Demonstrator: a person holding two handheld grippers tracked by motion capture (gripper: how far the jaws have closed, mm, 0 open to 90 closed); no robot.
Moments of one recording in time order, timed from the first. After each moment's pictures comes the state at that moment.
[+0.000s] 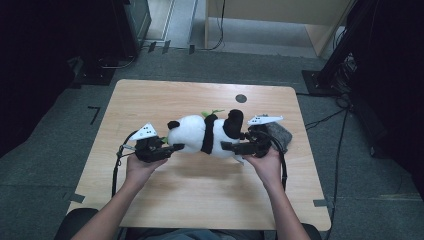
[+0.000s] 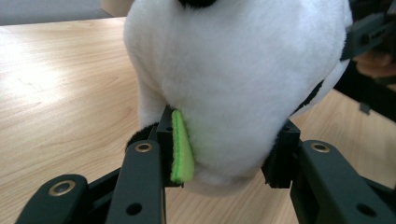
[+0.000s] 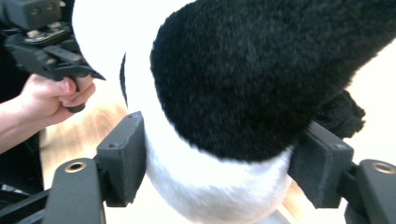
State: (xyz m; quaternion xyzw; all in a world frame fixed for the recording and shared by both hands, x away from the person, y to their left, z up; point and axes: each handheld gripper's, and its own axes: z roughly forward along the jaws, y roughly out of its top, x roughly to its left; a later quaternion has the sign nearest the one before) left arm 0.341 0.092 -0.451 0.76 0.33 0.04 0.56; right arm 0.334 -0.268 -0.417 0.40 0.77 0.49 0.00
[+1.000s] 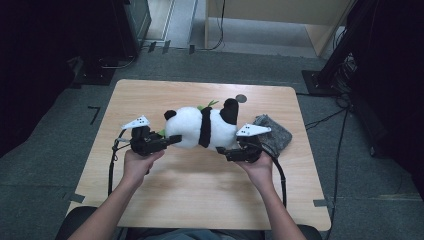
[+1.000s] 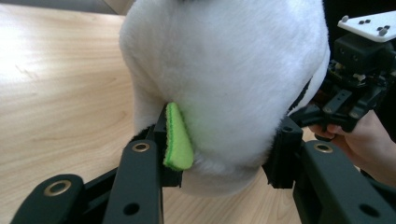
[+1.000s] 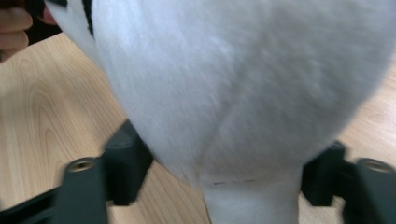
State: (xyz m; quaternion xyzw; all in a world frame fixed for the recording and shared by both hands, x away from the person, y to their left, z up) left arm 0.352 0.098 -0.440 0.73 0.38 -0.01 0.57; right arm 0.330 -0.249 -0.451 0.36 0.80 0.48 0.12
